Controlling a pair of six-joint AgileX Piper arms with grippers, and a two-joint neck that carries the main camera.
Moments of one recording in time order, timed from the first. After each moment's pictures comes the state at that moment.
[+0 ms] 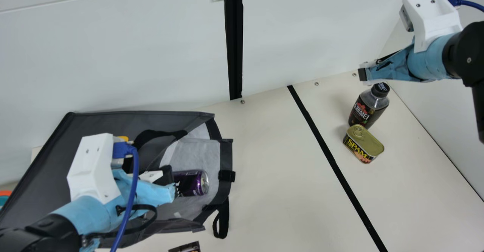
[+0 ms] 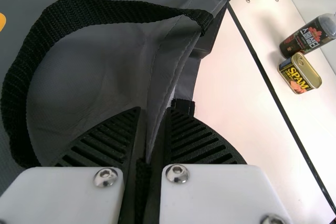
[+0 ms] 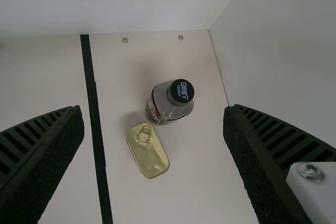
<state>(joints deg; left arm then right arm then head) -36.9 82.8 -73.0 -11.6 37.3 -14.9 -19.0 88.0 -105.8 -5.2 67.0 -13.7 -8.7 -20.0</state>
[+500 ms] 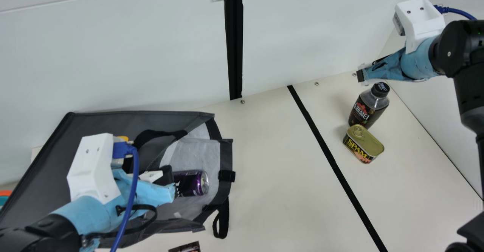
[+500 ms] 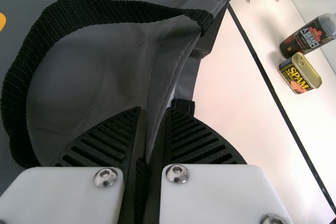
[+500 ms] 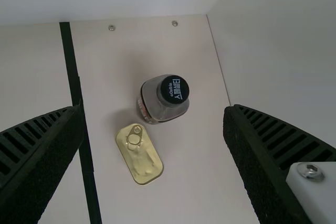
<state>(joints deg) -36.9 82.8 -73.0 -11.6 37.3 -14.9 -20.9 93.5 -105.9 -5.8 65.1 -13.5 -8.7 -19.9</state>
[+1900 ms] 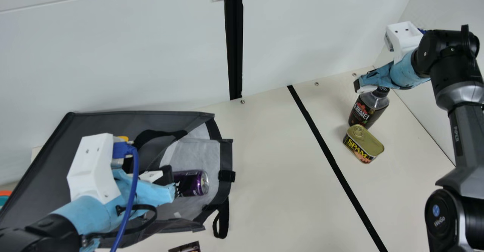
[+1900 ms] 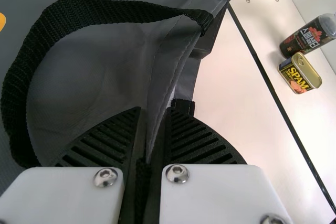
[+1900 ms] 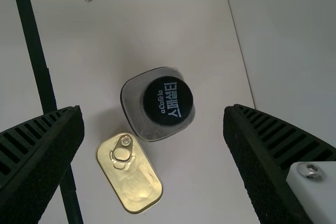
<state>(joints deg) -36.9 82.8 -73.0 -11.6 37.3 -14.9 -25.2 106.2 -106.7 -3.1 61.3 -14.5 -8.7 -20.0</state>
